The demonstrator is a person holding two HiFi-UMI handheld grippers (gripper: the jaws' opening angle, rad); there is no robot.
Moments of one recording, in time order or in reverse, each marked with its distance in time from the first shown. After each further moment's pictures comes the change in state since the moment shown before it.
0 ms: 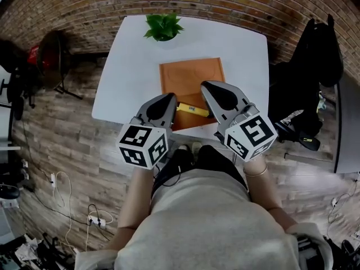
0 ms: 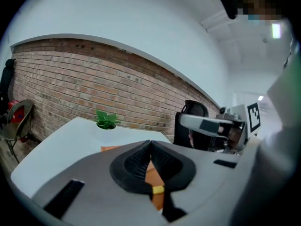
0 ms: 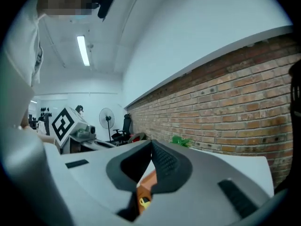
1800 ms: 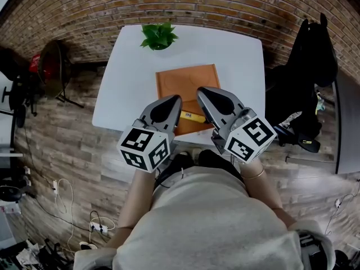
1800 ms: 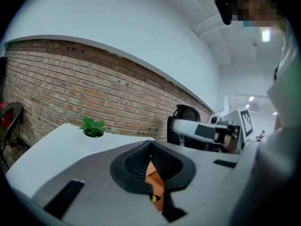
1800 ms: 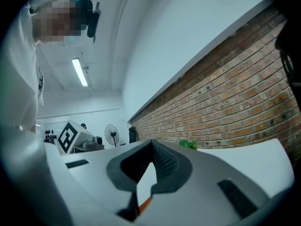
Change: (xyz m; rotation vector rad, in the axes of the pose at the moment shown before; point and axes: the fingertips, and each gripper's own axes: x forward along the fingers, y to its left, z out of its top) left arm 0.013 -0.033 0.025 0.043 -0.057 -0.093; right arm -0.013 -0.005 0.015 0.179 -0.132 0.064
